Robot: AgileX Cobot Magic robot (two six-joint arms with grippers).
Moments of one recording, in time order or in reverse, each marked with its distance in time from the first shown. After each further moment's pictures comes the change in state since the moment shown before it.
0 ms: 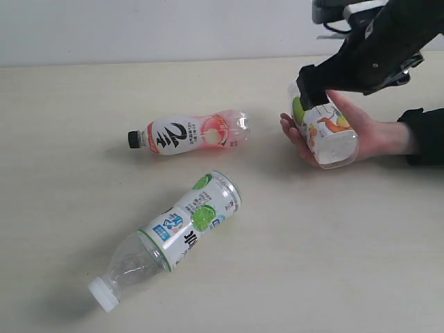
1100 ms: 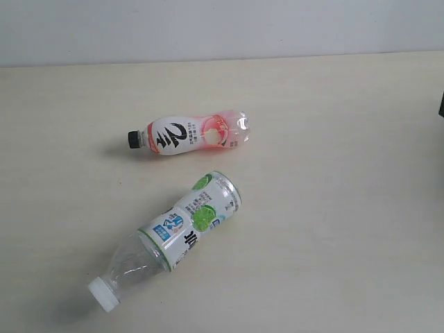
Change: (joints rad) left arm 0.000 0.000 0.000 0.000 0.000 0.000; right arm 0.000 -1.025 0.769 0.014 -0.635 -0.101
